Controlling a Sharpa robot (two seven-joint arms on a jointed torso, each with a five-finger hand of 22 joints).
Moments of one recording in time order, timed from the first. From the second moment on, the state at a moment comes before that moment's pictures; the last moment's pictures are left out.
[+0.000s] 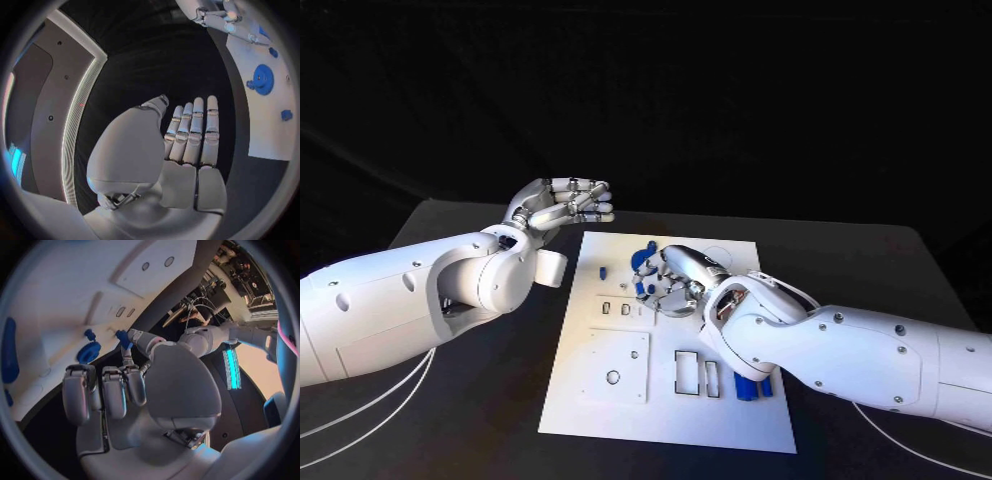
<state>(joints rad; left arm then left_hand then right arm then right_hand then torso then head) 1.23 -0.95 -0.01 1.59 -0.03 -0.37 0.42 1.50 -0.13 0.33 0.26 0.15 0.89 0.23 0.22 0.17 1.05 0.18 0.07 0.07 1.01 0.13 0.26 0.26 0.17 0.93 0.23 0.30 0.10 1.19 -0.55 -0.15 1.57 -1.25 -0.54 -0.20 1.33 -0.16 0.55 0.05 0.21 1.00 0.12 0.18 0.49 1.47 0.05 1.44 1.31 1.46 -0.02 1.56 1.31 0.05 1.47 0.09 1.47 1.31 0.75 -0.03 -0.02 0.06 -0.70</state>
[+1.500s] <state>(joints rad) 1.23 -0.94 -0.01 1.59 -0.03 -0.37 0.42 1.50 -0.14 0.33 0.27 0.15 0.89 0.23 0.22 0.17 1.05 0.18 0.07 0.07 1.01 0.13 0.26 0.26 0.17 0.93 0.23 0.30 0.10 1.15 -0.50 -0.16 1.53 -1.39 -0.49 -0.28 1.30 -0.18 0.55 0.05 0.21 1.01 0.13 0.18 0.51 1.47 0.05 1.44 1.31 1.46 -0.02 1.56 1.31 0.05 1.47 0.09 1.47 1.31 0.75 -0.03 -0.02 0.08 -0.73</state>
